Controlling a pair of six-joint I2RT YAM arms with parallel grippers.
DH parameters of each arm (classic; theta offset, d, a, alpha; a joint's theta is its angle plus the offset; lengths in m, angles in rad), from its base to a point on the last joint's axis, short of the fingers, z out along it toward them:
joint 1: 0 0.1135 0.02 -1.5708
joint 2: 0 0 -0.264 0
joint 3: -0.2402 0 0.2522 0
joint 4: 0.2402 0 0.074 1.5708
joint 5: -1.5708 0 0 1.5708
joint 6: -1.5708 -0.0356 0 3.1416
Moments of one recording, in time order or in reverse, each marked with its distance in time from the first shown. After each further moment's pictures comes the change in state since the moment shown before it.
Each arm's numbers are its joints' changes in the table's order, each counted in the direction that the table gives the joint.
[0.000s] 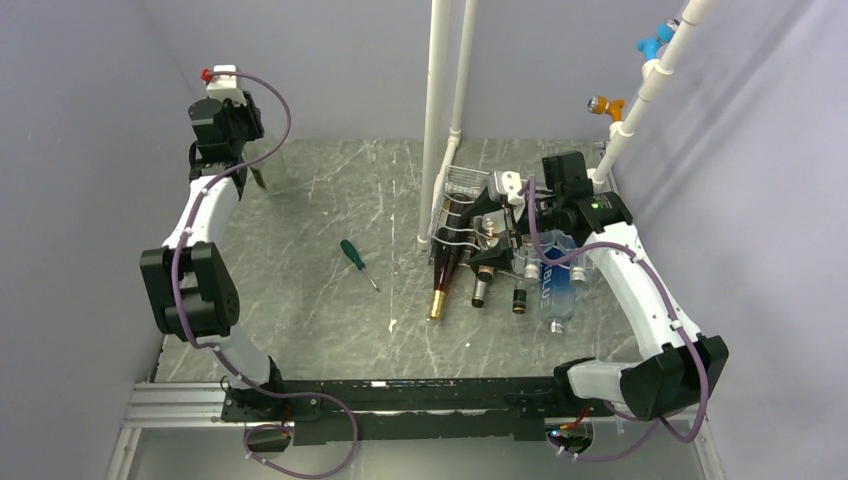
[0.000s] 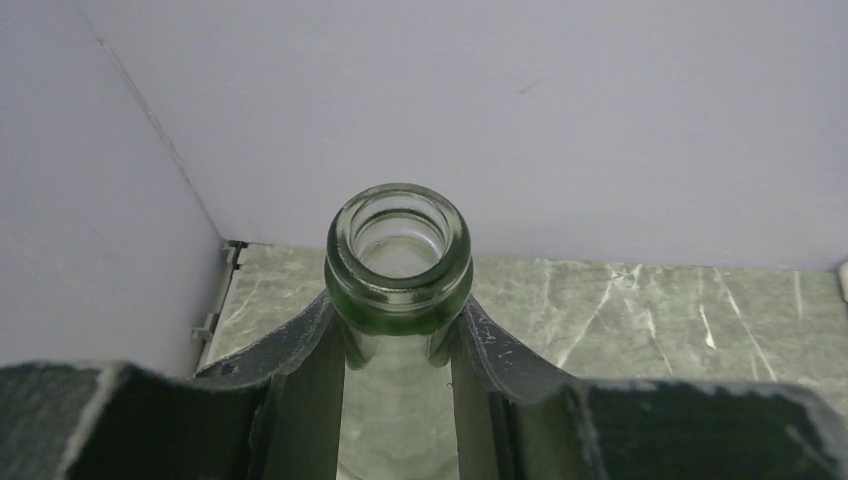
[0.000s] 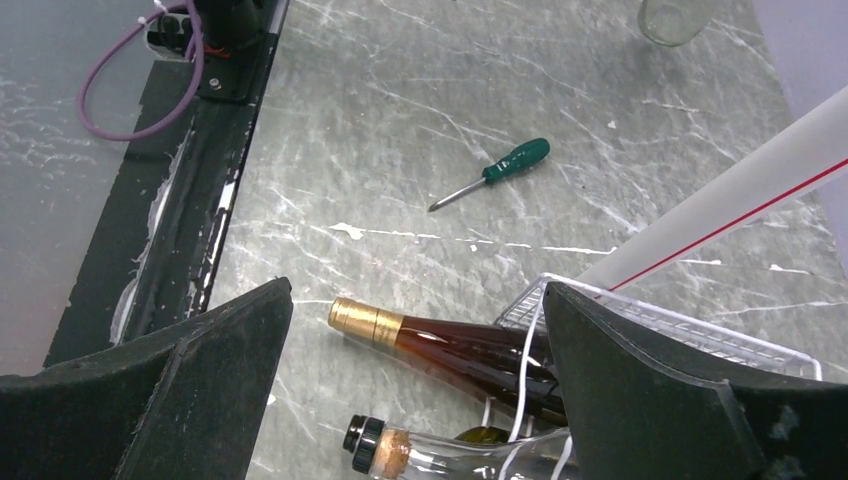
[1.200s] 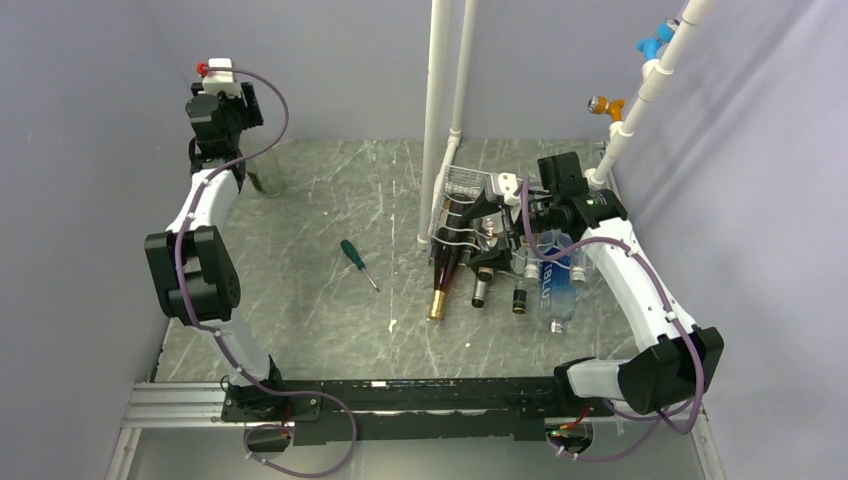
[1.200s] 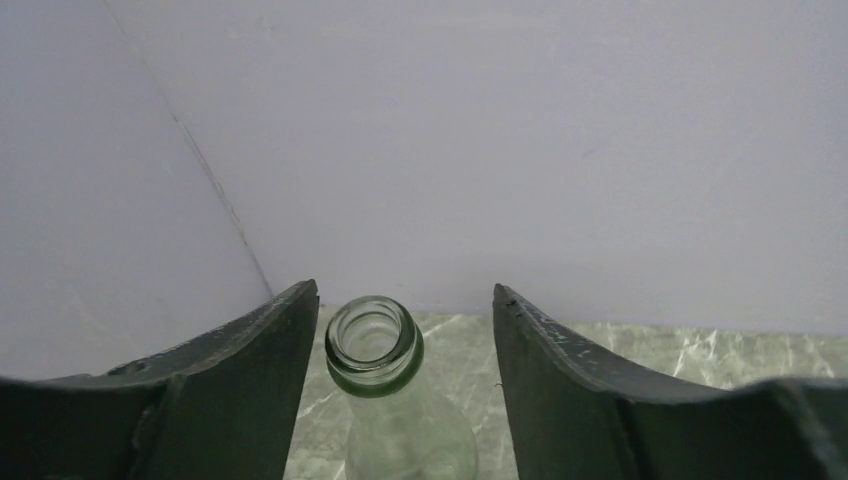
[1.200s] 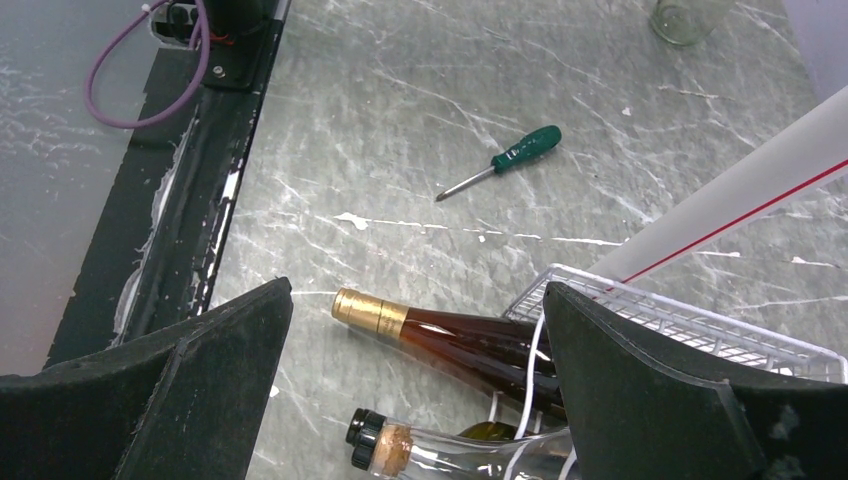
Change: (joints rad) left arm 0.027 0.145 -0.081 -0.148 0.035 -0.071; right arm 0.000 0.034 0.000 0.040 -0.004 0.047
